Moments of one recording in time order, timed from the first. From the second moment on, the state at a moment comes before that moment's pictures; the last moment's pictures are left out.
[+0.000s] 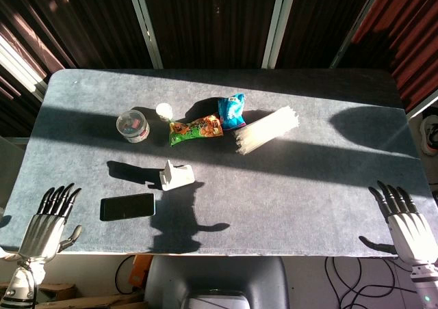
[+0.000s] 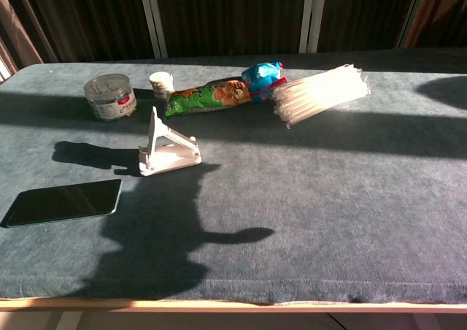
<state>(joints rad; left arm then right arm) -0.15 -1.23 0.03 -1.58 1.60 1.48 0.16 0.05 -1.06 -0.02 -1.60 -1.58 1.47 -0.04</state>
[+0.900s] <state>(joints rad) -0.39 -1.39 -0.07 -1.68 1.24 1.04 0.37 0.05 -1.04 -0.02 -1.60 -1.61 1.47 0.02</state>
